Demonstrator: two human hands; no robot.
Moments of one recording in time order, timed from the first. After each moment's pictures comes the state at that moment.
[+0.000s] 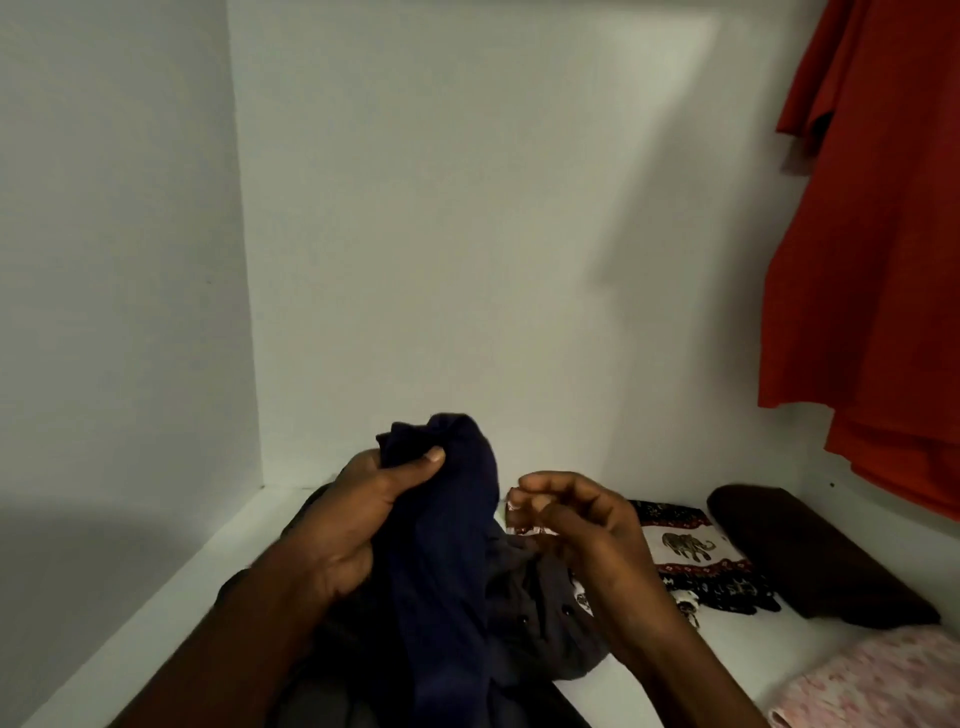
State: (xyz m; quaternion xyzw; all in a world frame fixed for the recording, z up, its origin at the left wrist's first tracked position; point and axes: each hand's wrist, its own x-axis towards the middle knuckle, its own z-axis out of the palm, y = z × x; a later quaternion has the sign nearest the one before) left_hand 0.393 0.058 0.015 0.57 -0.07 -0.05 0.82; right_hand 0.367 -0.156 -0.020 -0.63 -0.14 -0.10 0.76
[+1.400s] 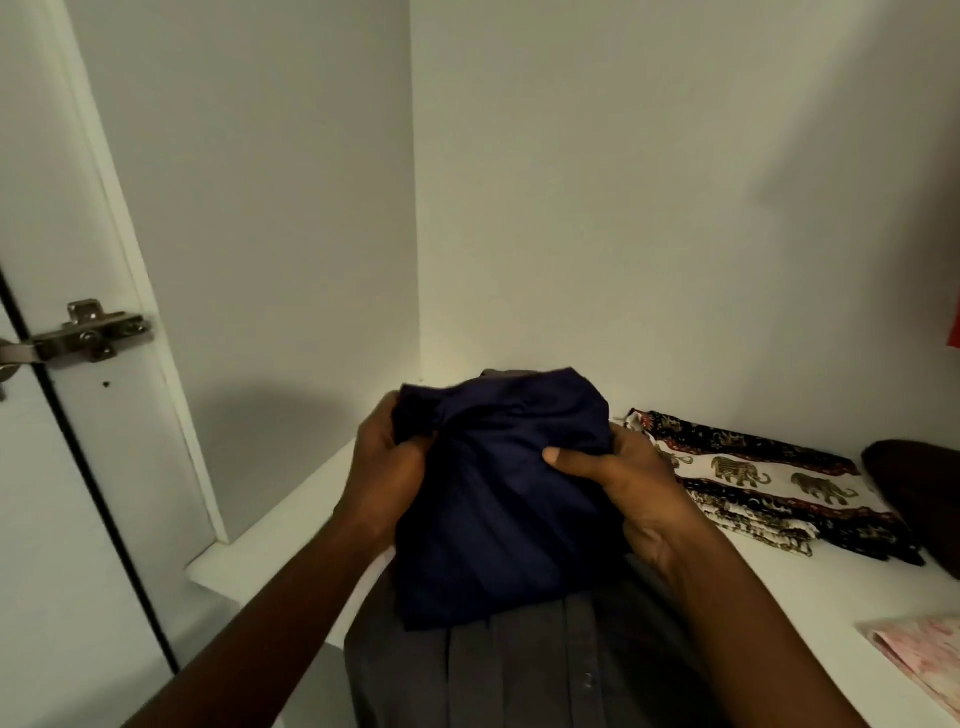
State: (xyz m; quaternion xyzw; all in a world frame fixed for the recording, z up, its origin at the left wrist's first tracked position) left_hand 0.284 0.116 -0.044 0.69 0.06 0.26 0.67; right_hand 0.342 -0.111 -0.039 -0.64 -0.13 0.10 0.75
